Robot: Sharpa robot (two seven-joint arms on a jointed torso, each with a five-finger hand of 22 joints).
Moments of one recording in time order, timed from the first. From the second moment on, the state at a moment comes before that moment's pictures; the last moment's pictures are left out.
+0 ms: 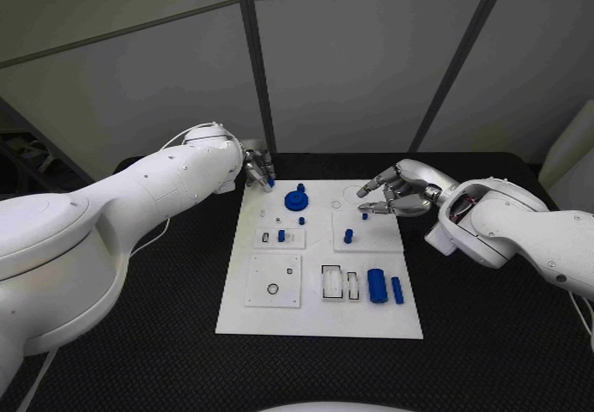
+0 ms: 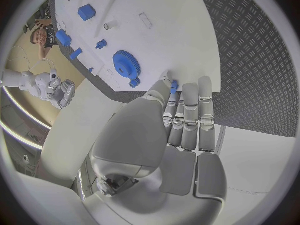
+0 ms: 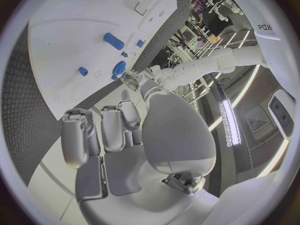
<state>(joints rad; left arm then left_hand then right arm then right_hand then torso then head) 1.32 -0.31 0.05 0.49 -1.36 0.19 0.03 1.49 -0.05 0.07 -0.04 0.05 0.92 0.07 0.07 0.11 0.98 0.08 0.09 0.07 1.12 -0.01 1.06 0.62 0.18 0.96 0.10 0.68 0.87 1.23 -0.83 0.04 1.54 -1.05 -0.23 -0.05 1.32 -0.12 0.20 0.16 0.13 0.97 0.12 0.07 0.16 1.36 0.03 1.19 1.26 1.46 -0.04 1.34 1.22 0.02 1.47 0.07 1.50 1.31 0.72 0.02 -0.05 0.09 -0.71</state>
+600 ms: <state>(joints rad) 1.32 -0.31 0.05 0.49 -1.36 0.19 0.03 1.49 0.00 0.08 -0.04 0.05 0.97 0.11 0.09 0.10 1.01 0.07 0.10 0.07 1.13 -0.01 1.09 0.62 0.18 0.96 0.10 0.69 0.89 1.23 -0.83 0.04 1.54 -1.05 -0.23 -0.05 1.32 -0.12 0.20 0.16 0.13 0.97 0.12 0.07 0.16 1.36 0.03 1.19 1.26 1.46 -0.04 1.34 1.22 0.02 1.47 0.07 1.50 1.31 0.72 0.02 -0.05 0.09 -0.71</state>
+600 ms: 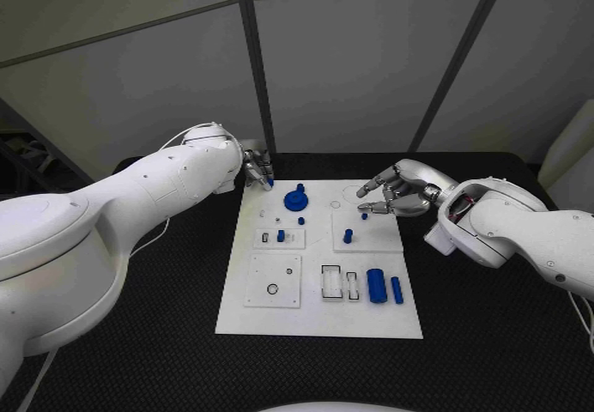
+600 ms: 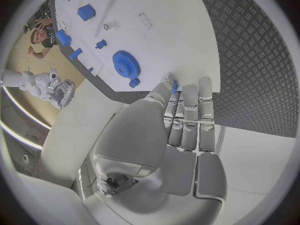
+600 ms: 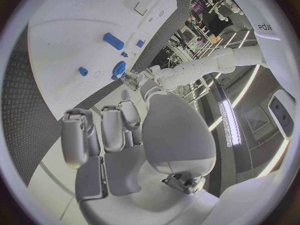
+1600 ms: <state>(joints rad) 1.31 -0.32 0.05 0.50 -1.34 0.17 0.06 1.50 0.04 0.12 -0.09 0.04 1.11 0.12 0.11 0.10 1.17 0.07 0.15 0.07 1.21 0.00 1.19 0.69 0.18 0.96 0.10 0.74 0.95 1.23 -0.84 0.04 1.55 -1.05 -0.23 -0.06 1.32 -0.12 0.20 0.16 0.13 0.97 0.11 0.07 0.16 1.36 0.03 1.19 1.27 1.46 -0.04 1.34 1.22 0.02 1.47 0.07 1.50 1.31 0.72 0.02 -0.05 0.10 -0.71</state>
